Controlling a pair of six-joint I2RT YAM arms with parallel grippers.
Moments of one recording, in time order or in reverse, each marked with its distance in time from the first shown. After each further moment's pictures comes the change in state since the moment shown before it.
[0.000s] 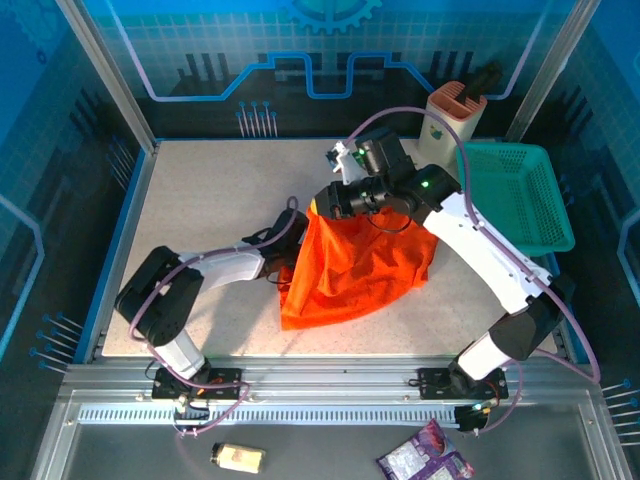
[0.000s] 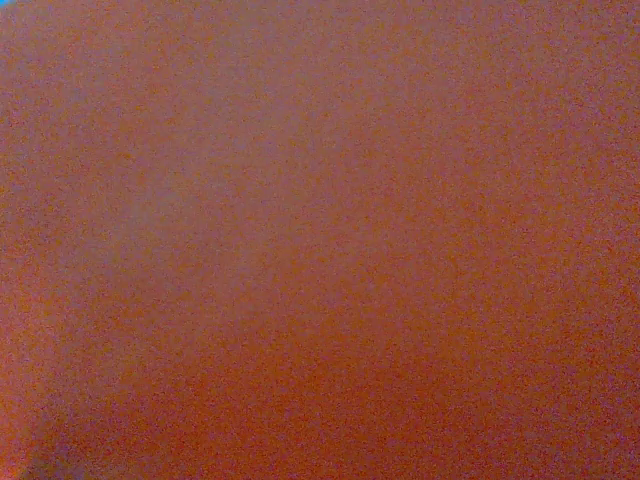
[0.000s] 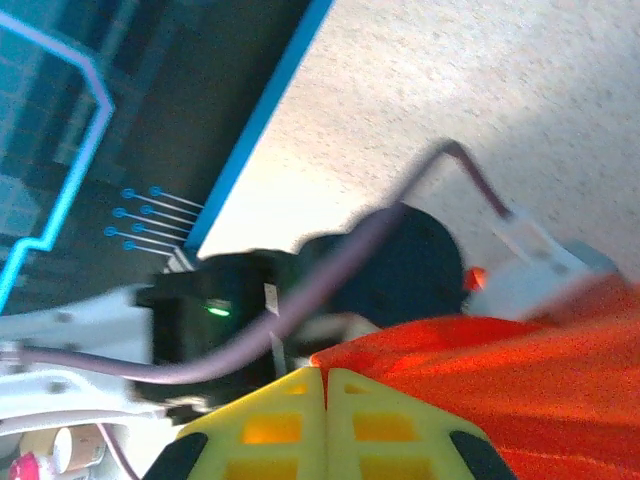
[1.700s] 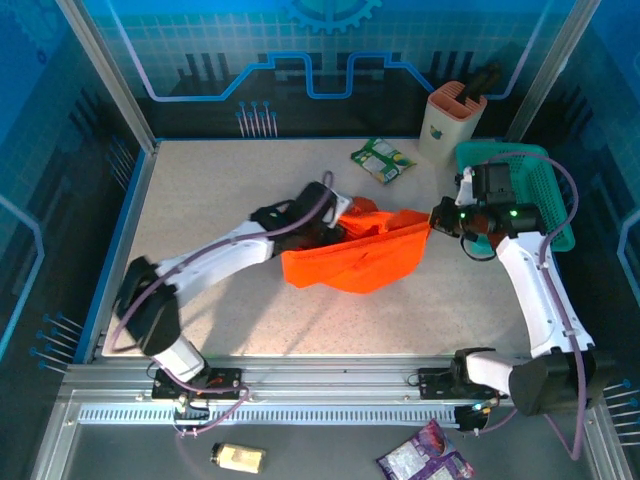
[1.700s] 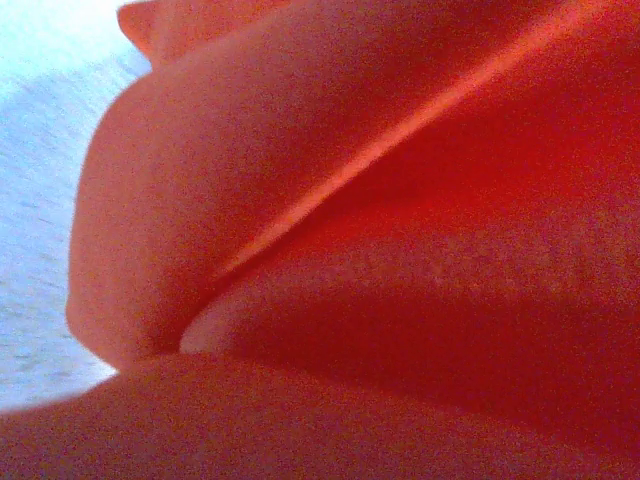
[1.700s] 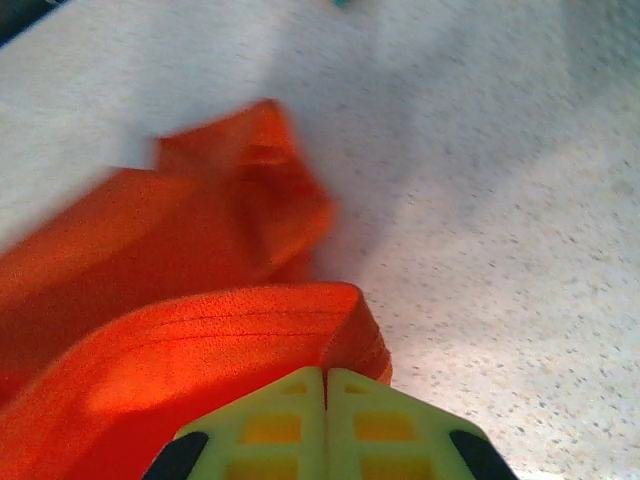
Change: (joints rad) left arm -0.108 -0.103 0.428 -0.554 -0.442 0.566; right arm -0.630 -0.366 -0.545 -0.084 0.198 -0.054
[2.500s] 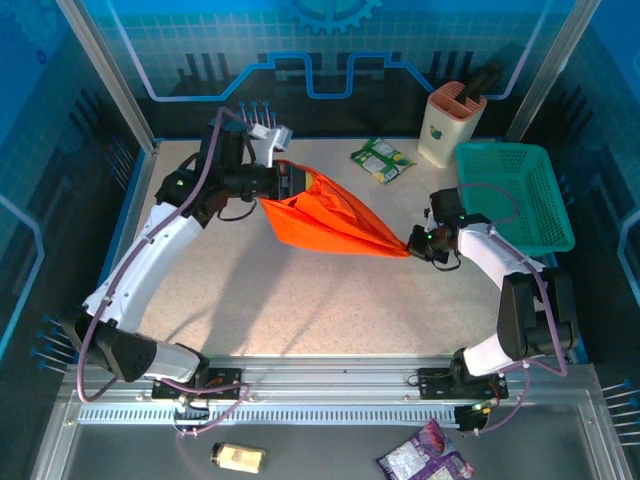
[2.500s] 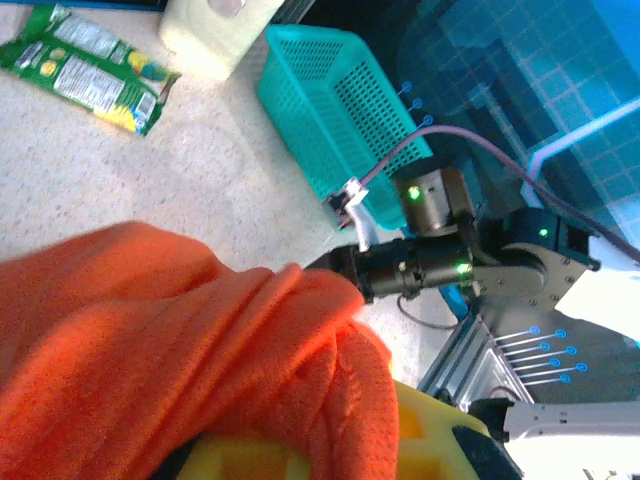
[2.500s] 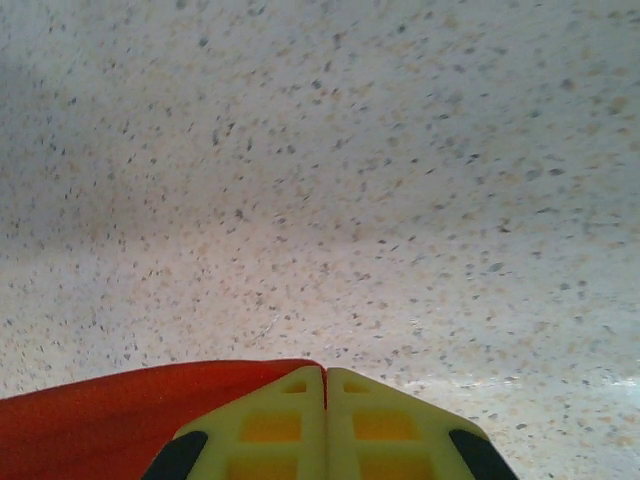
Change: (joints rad) left arm 0.337 -0.175 0.258 -0.150 0.556 -0.202; right arm 0.072 0.297 -0.265 0.312 0.055 0.071
